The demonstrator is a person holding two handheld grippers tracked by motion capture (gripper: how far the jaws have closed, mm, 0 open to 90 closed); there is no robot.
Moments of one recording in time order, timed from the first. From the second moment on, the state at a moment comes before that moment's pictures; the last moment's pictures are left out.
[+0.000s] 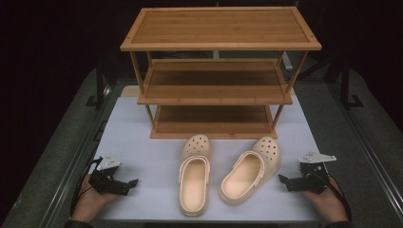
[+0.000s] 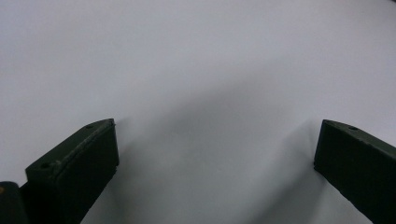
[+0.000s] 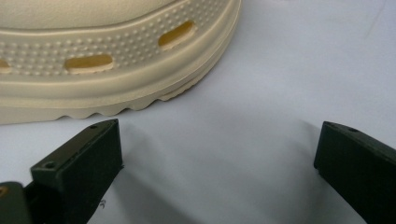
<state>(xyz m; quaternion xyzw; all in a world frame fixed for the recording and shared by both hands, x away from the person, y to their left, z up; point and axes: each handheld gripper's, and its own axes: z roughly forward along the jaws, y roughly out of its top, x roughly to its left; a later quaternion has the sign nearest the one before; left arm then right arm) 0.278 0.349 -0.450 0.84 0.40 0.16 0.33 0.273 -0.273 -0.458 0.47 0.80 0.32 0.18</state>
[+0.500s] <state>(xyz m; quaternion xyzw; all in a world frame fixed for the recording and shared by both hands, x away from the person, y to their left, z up) 0.278 0.349 -0.451 0.84 0.40 0.16 0.33 0.274 -0.273 -0.453 0.48 0.80 0.31 0.18</state>
